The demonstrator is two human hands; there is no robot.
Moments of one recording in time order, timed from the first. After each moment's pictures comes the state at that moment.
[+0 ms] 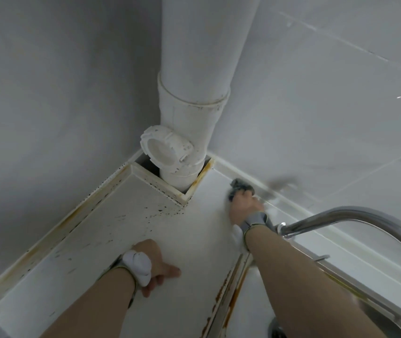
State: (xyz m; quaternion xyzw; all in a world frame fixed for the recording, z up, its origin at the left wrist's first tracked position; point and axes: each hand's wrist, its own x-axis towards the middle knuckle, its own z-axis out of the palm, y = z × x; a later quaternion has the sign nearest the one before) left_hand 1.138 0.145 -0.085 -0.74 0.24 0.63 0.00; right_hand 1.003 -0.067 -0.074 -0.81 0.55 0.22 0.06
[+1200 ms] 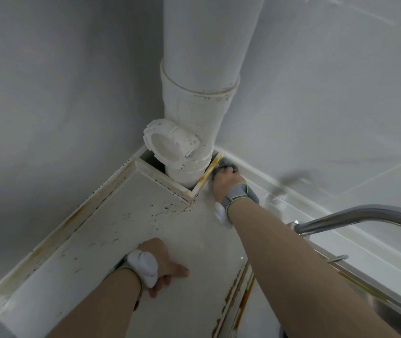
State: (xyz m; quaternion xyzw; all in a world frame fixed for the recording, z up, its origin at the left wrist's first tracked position) left_hand 1.144 0.145 -0.107 -0.73 0.21 0.65 -0.02; right_hand 1.087 -0.084 -0.095 -0.86 0.44 0.26 -0.01
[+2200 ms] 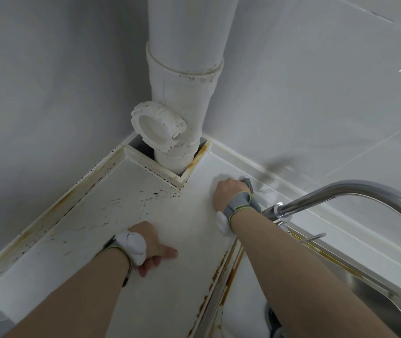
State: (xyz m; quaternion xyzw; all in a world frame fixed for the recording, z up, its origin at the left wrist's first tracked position) left_hand 1.143 0.150 -0.102 -0.76 0.28 0.58 -0.02; right_hand 1.022 -0.051 -0.089 -0.86 0.40 0.30 -0.10
